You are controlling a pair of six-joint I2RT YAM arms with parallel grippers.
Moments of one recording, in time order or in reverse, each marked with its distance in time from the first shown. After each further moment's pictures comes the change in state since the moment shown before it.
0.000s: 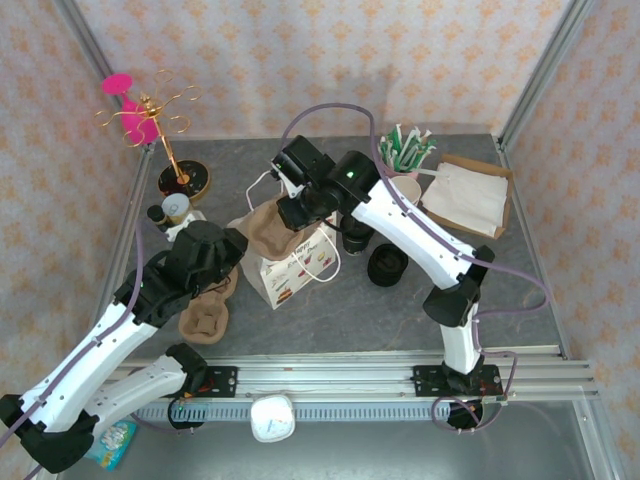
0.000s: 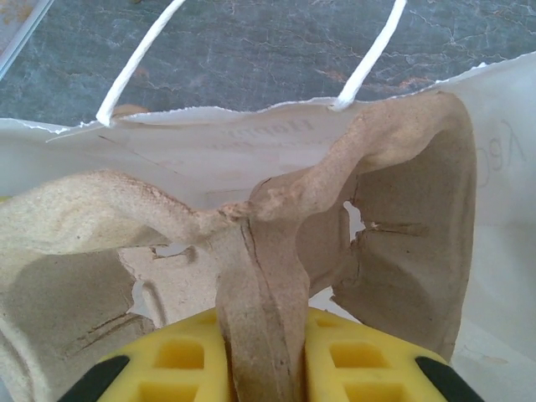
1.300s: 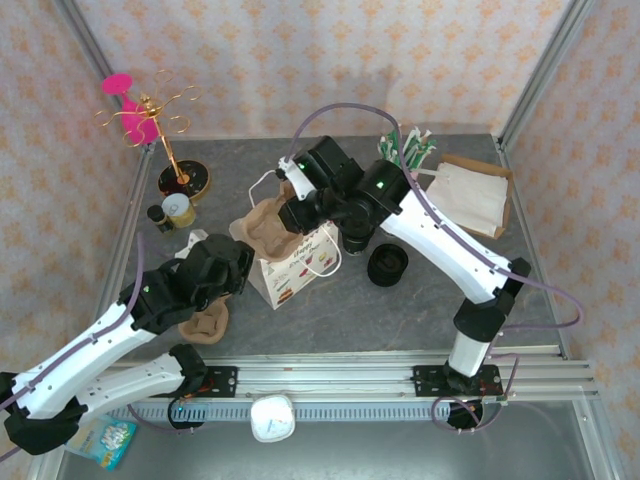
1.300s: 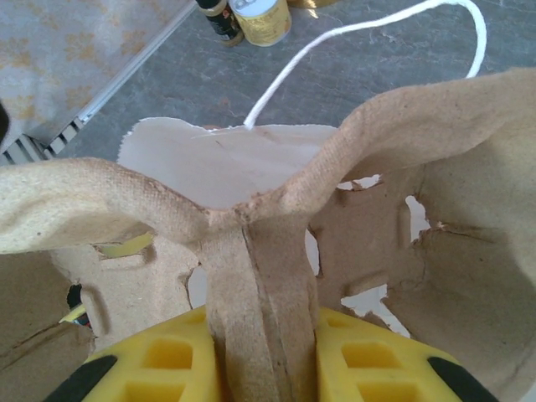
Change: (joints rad) left arm -0.219 0.003 0.024 -0.055 -0.145 -0.494; right arm 0.000 -0.193 -0.210 0.179 -0.118 -0.076
